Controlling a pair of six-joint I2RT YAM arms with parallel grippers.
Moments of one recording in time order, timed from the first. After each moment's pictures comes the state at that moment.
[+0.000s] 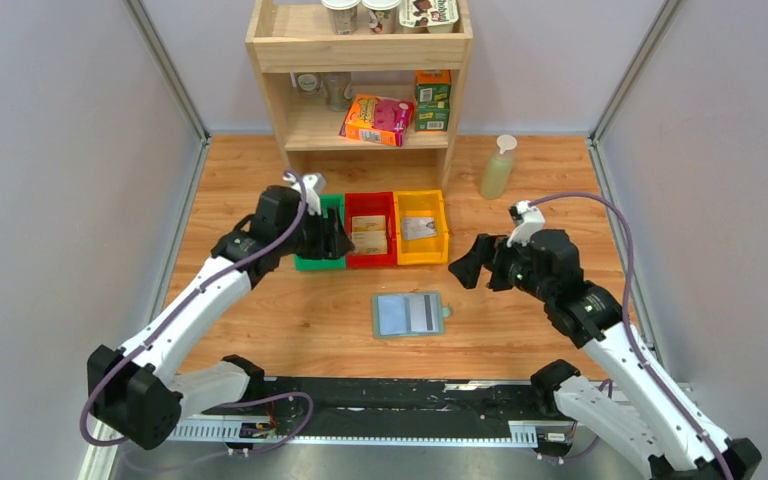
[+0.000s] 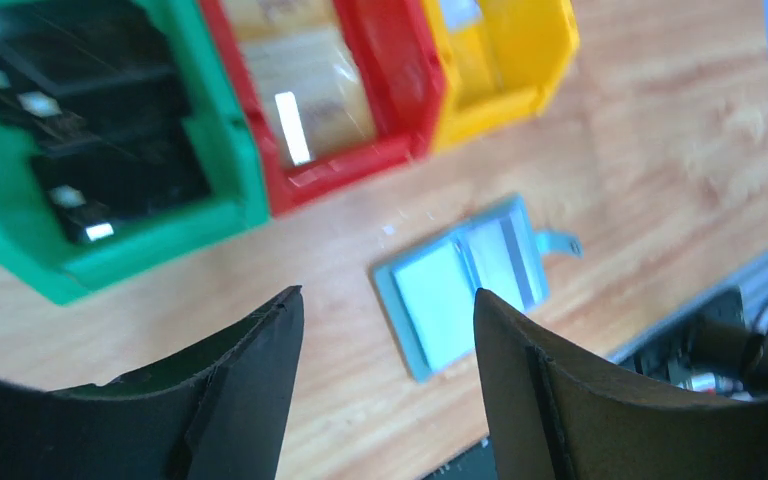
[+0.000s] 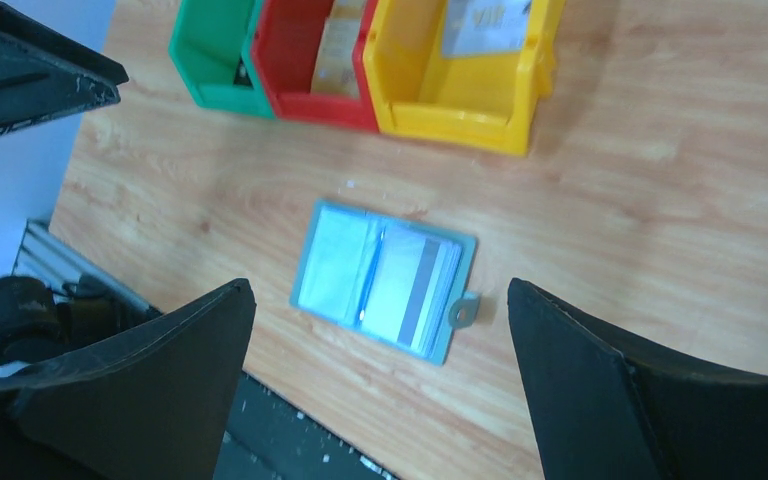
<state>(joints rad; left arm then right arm) -0.41 1.15 0.99 -0.50 0.20 -0.41 0.48 0.71 0.75 -0.48 -0.15 0.48</state>
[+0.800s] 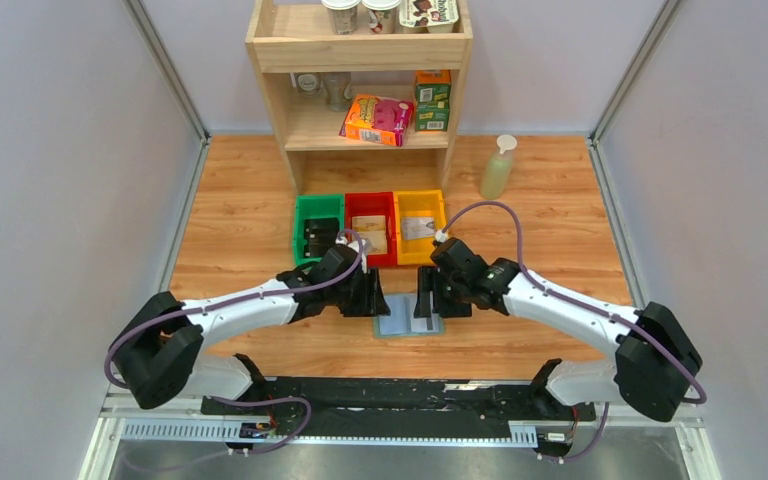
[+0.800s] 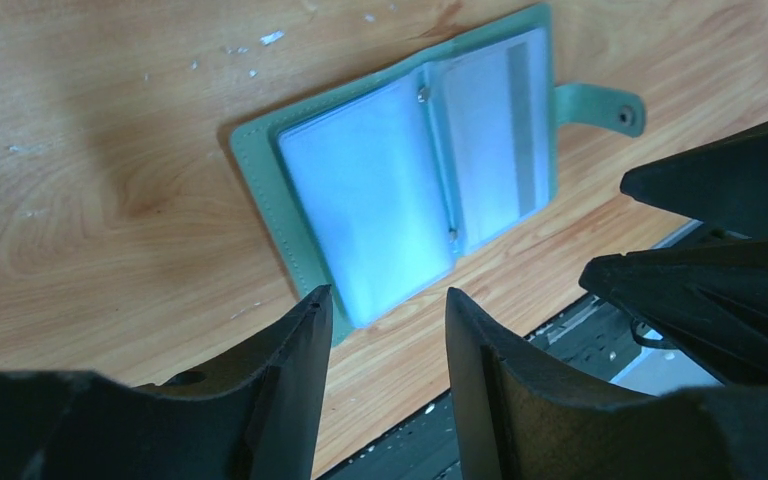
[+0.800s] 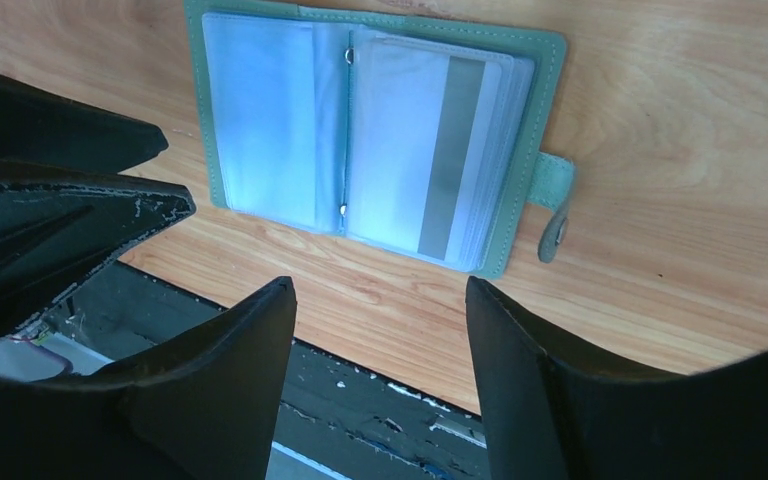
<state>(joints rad) -0.83 1.31 0.65 -0.17 0.16 -0.79 0.82 1.27 0.80 -0.55 -0.06 0.75</state>
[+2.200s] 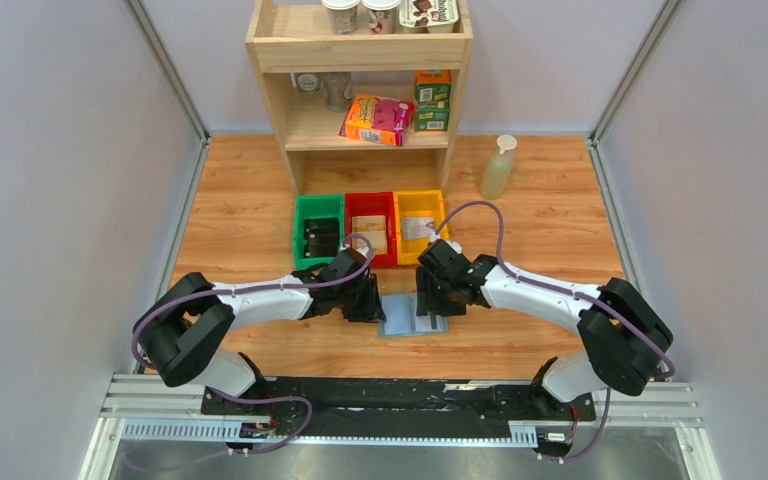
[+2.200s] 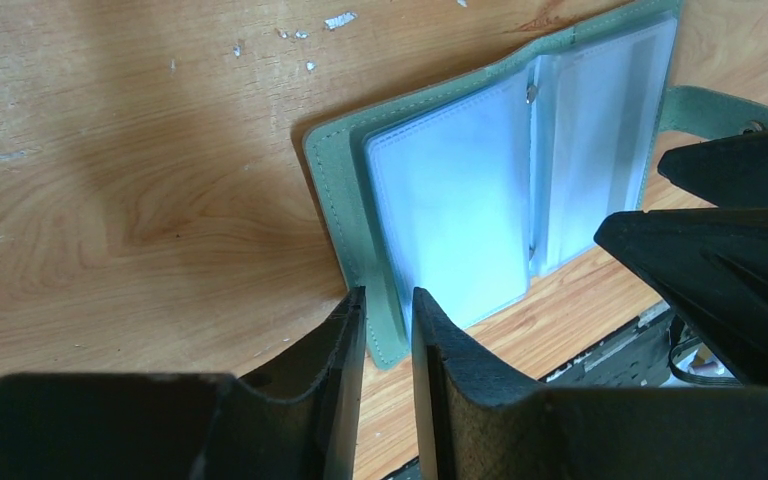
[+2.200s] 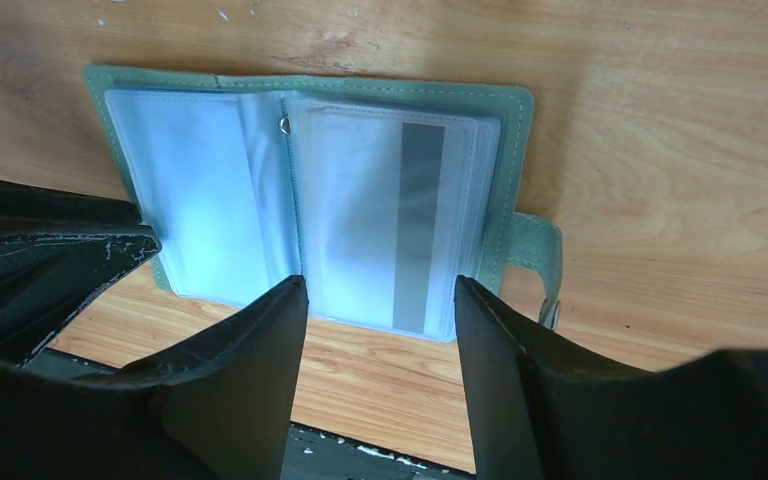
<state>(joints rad) -0.82 1.47 0.64 -0.11 0.16 -0.84 0.83 1.46 0.83 -0.52 0.04 0.76</state>
